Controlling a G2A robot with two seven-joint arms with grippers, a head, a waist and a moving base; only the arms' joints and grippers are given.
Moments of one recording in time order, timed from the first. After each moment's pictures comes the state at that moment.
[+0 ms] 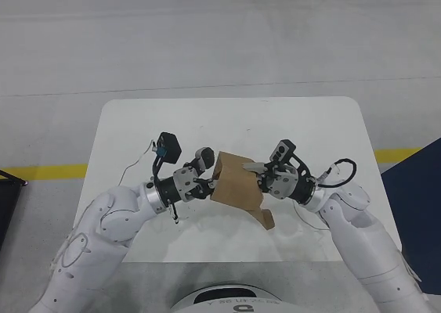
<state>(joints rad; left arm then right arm) 1.48 -1.06 -1.17 -1.91 0.54 -0.56 -0.34 -1.52 -1.13 1.29 -1.78 0.93 0.28 0.90</state>
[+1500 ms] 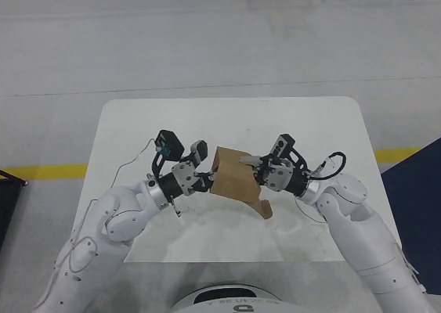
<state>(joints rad) 1.48 -1.07 -1.16 -1.92 0.74 -0.47 -0.28 -1.46 -1.12 1.26 -1.75 0.88 0.28 0.82</state>
